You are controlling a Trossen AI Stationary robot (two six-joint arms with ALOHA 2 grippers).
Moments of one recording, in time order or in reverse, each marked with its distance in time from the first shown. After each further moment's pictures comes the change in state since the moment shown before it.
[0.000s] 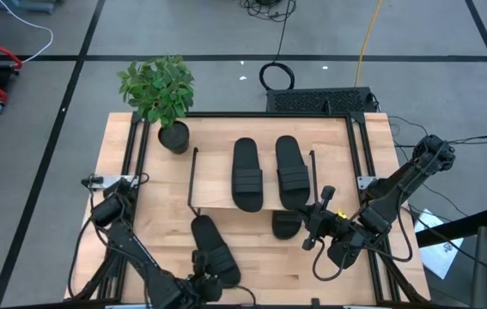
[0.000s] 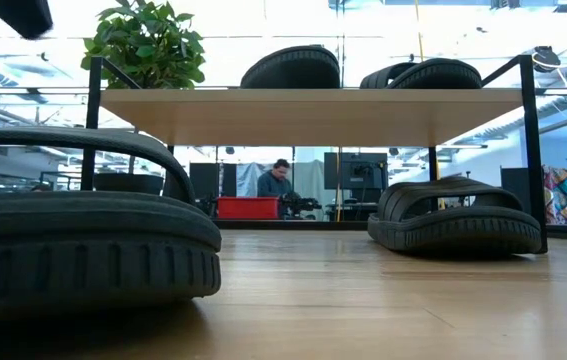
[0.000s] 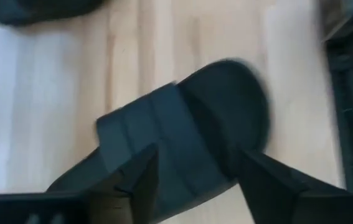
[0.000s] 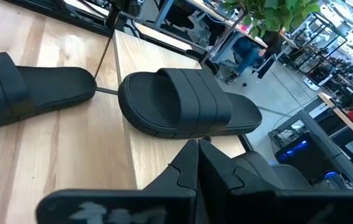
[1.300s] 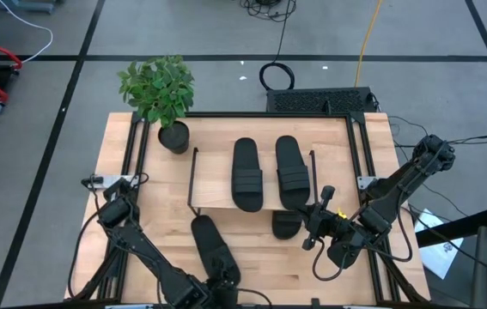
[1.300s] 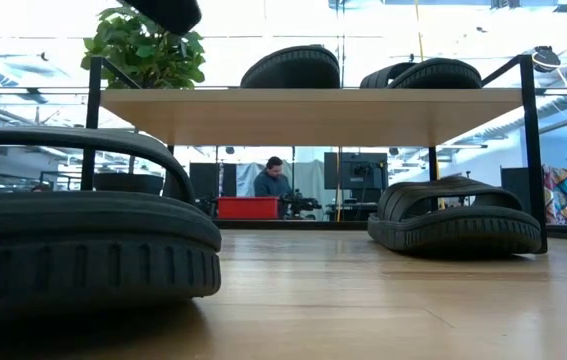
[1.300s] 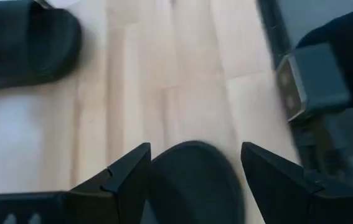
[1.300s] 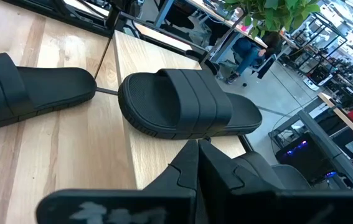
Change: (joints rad) left arm 0.057 0.056 0.003 0.308 -0.014 0.222; right arm 0.000 0.000 0.000 0.003 0.000 -0.001
